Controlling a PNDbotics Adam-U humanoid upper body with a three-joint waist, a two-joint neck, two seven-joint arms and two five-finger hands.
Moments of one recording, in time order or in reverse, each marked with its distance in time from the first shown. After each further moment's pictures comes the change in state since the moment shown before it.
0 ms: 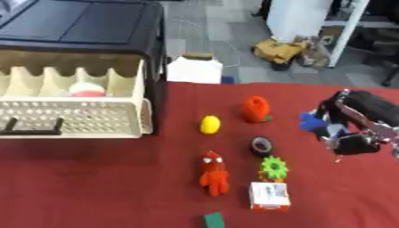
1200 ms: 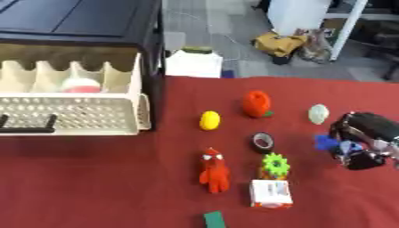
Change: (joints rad) left arm -0.002 0.000 -0.005 0.000 -0.015 -0.004 -0.004; right arm -0.012 0.050 0.027 0.225 0.149 -0.048 0.049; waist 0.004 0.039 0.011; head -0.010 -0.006
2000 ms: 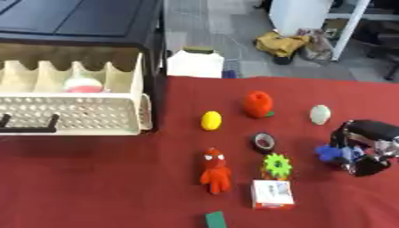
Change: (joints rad) left arm -0.004 0.000 -0.001 0.000 -0.015 -0.001 -0.004; right arm -0.020 0.000 -0.010 0.049 0.031 -0.056 0.145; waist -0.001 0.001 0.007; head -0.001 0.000
